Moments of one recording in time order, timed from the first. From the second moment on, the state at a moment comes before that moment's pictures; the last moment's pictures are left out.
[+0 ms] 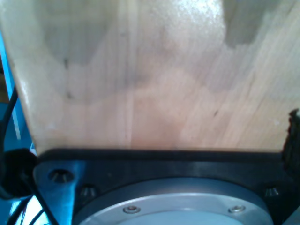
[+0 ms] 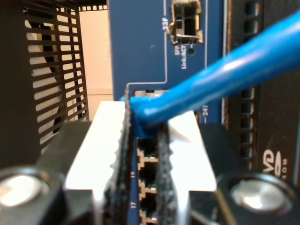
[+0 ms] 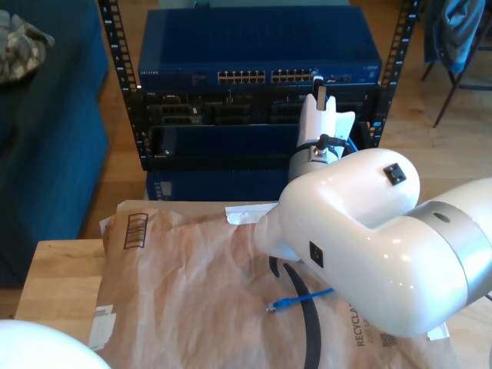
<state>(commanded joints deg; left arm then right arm) 101.8 -28.1 -5.4 0.0 57.7 6.5 26.6 42.5 -69.9 38.3 -73.0 76.1</state>
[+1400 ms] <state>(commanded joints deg) 101.8 -28.1 -5.4 0.0 57.7 6.5 26.0 43.7 -71.9 38.3 -72.9 76.1</state>
